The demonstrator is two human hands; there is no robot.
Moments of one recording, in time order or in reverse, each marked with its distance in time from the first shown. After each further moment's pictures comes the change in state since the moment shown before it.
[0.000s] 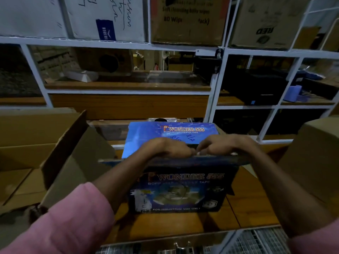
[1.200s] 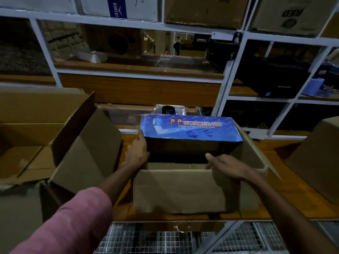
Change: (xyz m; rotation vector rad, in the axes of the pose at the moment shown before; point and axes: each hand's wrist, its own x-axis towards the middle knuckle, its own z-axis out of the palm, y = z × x) left_hand 0.019 -0.140 0.104 -0.341 0.815 -0.465; right_hand 0.009 0.048 0.108 0.372 0.177 -0.015
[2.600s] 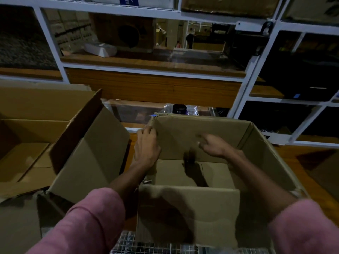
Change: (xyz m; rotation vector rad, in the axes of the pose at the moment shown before) left_hand 0.055 -0.001 0.008 0.152 0.247 0.153; right_hand 0.162 -0.041 -0.005 -0.228 0.105 -0.160
